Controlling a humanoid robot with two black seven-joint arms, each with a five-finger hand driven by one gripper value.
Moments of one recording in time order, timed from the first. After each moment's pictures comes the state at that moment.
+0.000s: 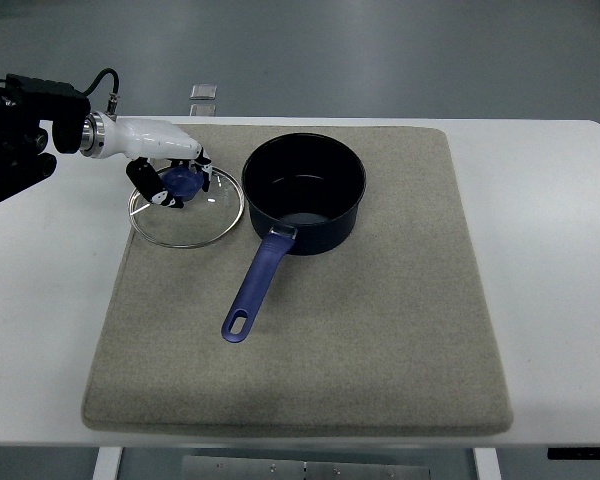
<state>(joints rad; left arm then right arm) -1.36 0.49 0.38 -0.71 1.31 -0.07 -0.61 0.02 0.00 -0.06 0.17 -0.02 -0.01 0.07</state>
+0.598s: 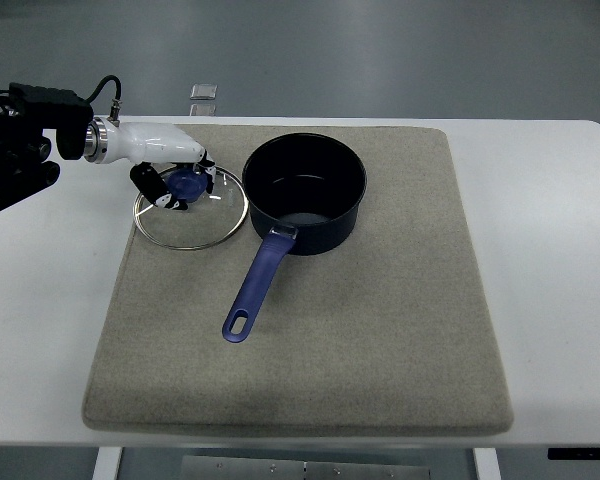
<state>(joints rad) -1.34 0.49 0.38 -0.72 1.31 -0.02 -0.61 0.02 0.00 -0.06 0.17 -0.02 -0.01 0.07</state>
